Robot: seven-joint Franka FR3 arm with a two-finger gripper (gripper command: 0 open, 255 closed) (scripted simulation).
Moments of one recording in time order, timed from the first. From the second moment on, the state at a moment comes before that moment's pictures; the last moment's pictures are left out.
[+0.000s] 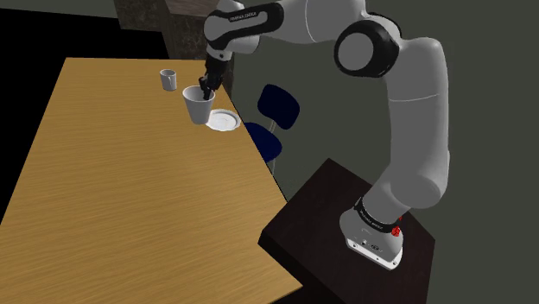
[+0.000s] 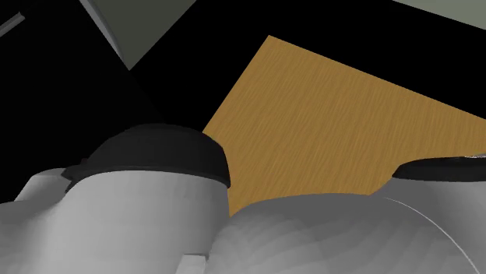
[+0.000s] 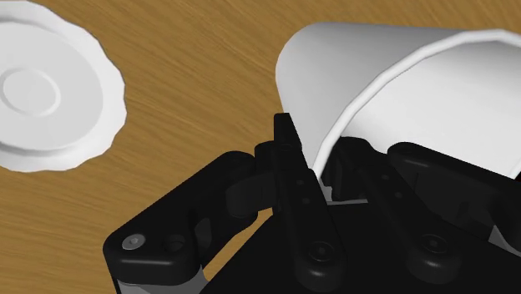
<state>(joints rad) 0.02 0.63 0.00 -1.42 0.27 2.12 -0.32</state>
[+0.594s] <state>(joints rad) -0.03 0.89 -0.01 -1.03 0.26 1.98 -0.33</state>
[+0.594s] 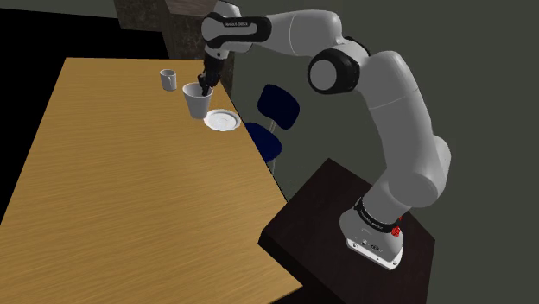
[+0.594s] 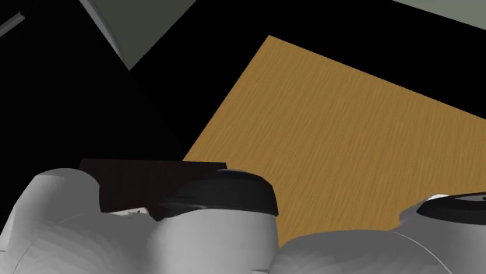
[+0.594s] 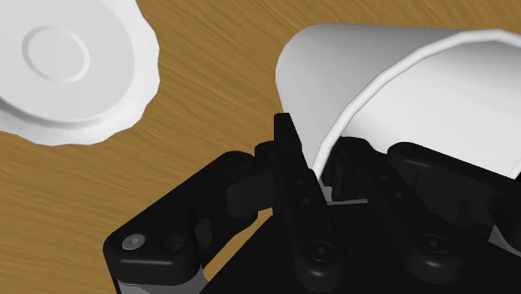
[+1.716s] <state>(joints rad) -0.03 0.99 0.00 -1.08 0.27 2.12 -0.37</state>
